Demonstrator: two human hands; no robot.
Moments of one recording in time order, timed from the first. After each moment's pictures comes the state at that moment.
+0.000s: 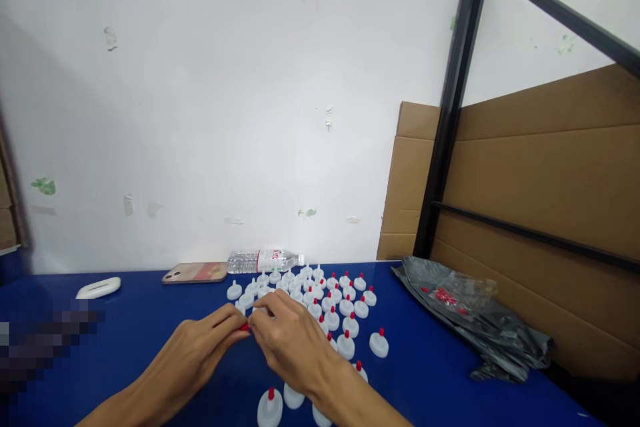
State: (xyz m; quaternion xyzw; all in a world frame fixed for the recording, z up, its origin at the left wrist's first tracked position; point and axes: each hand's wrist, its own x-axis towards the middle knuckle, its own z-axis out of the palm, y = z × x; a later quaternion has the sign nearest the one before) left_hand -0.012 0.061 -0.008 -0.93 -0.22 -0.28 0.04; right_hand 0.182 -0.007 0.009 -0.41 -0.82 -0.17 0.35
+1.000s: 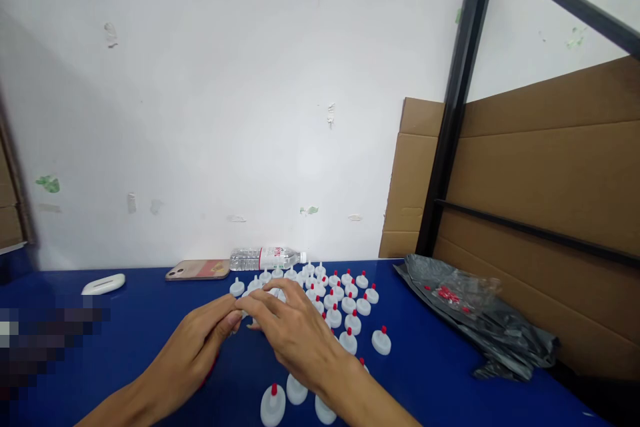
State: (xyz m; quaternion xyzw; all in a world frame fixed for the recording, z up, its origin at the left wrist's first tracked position) left_hand -0.013 0.050 0.007 -0.88 -0.25 -0.35 -0.19; right_hand 0.187 -0.010 0.018 -0.38 -0.85 -0.17 0.32
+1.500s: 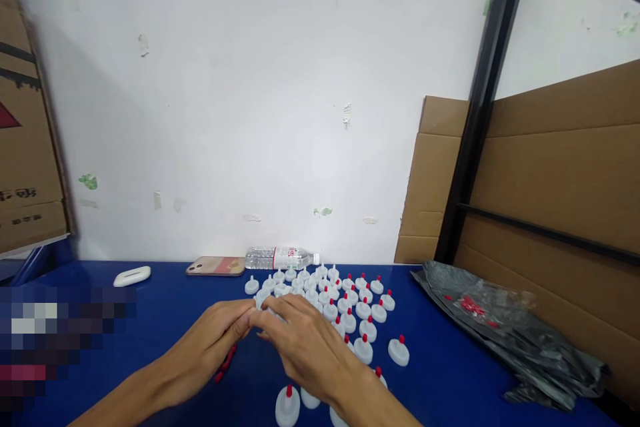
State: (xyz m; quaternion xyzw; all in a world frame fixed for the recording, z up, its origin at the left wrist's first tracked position) left_hand -0.019 0.049 0.015 -0.91 -0.24 -0.28 -0.19; right_hand 0.180 -0.016 0.019 -0.40 -0.87 -0.08 0.28
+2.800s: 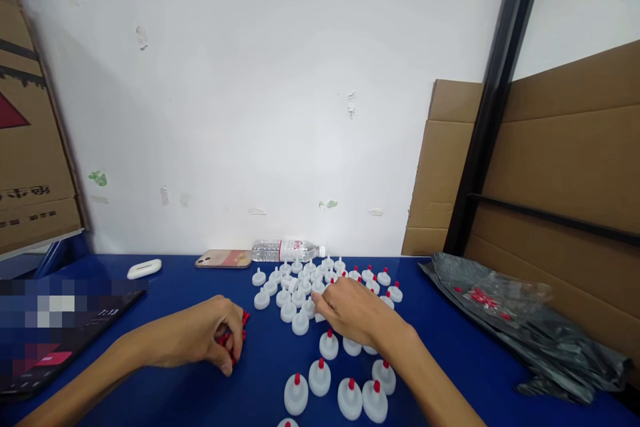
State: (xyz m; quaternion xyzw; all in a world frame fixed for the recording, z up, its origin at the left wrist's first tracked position) left_hand -0.046 0.080 0.033 -0.90 -0.29 -0.02 -0.32; right_hand 0.238 -0.007 0.034 -0.60 -0.79 0.04 0.12
